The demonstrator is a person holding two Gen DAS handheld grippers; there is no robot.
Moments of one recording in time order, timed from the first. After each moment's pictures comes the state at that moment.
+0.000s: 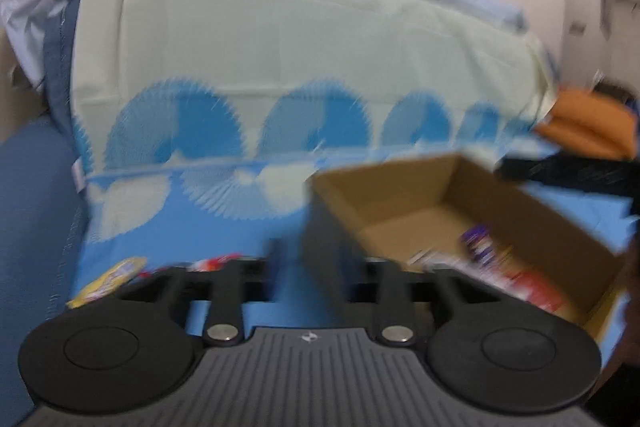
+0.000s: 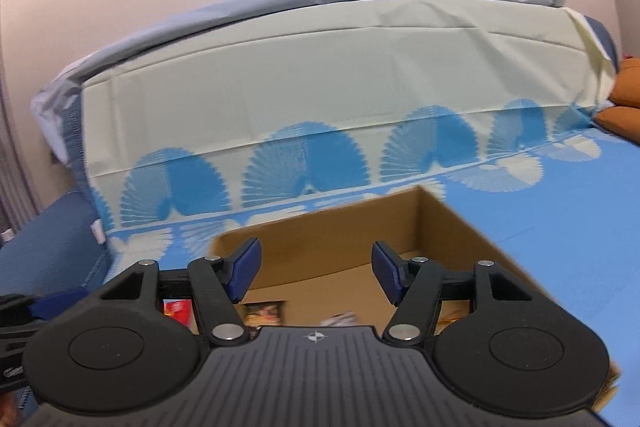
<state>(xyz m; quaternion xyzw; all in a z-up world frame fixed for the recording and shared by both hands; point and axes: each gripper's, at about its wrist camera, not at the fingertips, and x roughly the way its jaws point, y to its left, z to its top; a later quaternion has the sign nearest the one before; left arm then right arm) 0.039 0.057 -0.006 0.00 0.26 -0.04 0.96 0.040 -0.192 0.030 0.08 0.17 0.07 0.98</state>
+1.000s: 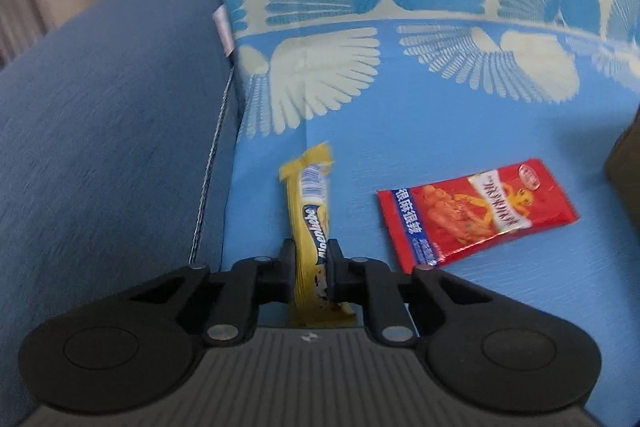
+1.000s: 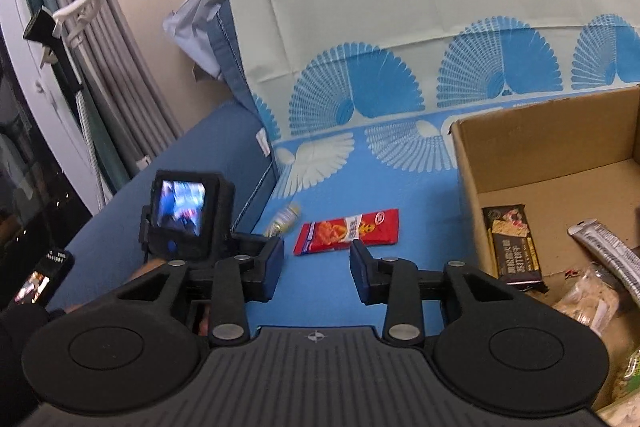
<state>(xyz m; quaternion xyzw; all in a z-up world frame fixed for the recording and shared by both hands) 0.152 0.228 -0.119 0.01 0.43 0.16 0.89 0.051 -0.059 -0.003 0.11 0.28 0.29 0.91</state>
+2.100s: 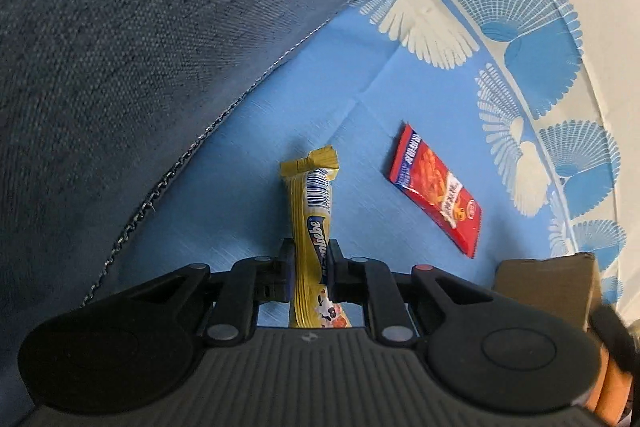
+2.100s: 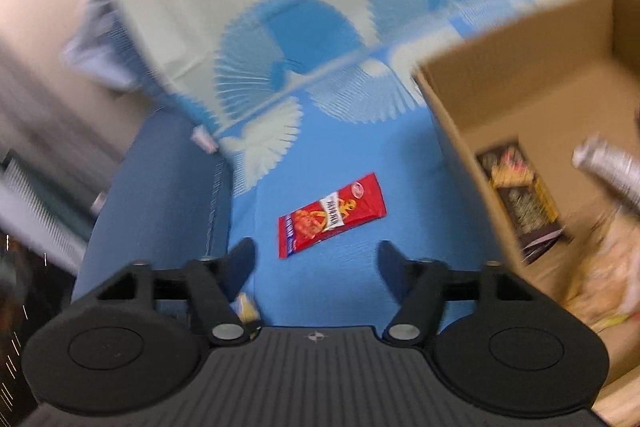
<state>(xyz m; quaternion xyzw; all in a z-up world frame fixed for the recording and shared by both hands) 0.069 0.265 -0.109 -0.41 0.47 0.20 0.76 0.131 -0.038 -0.004 0.24 0.42 0.17 0.86</state>
